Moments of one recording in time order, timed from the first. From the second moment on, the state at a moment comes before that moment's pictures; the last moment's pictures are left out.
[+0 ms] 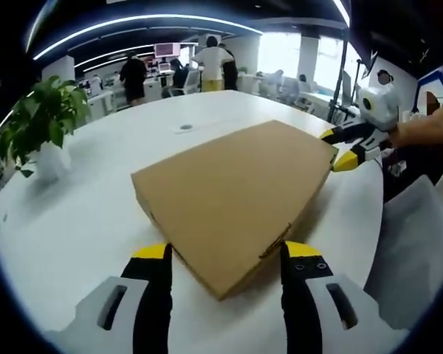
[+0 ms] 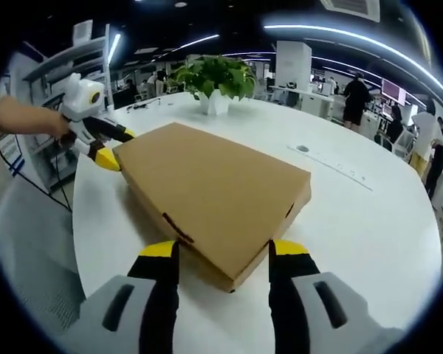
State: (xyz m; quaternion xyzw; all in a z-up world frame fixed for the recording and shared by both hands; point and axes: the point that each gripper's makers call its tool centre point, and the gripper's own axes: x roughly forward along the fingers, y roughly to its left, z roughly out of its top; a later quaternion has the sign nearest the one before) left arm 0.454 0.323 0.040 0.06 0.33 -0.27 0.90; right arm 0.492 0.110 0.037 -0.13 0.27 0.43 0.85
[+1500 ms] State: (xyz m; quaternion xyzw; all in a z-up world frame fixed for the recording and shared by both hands) left arm 0.410 0.383 0.039 0.08 0.33 -0.29 0.90; right arm 0.437 0.166 0.039 -0.10 0.26 0.42 0.86
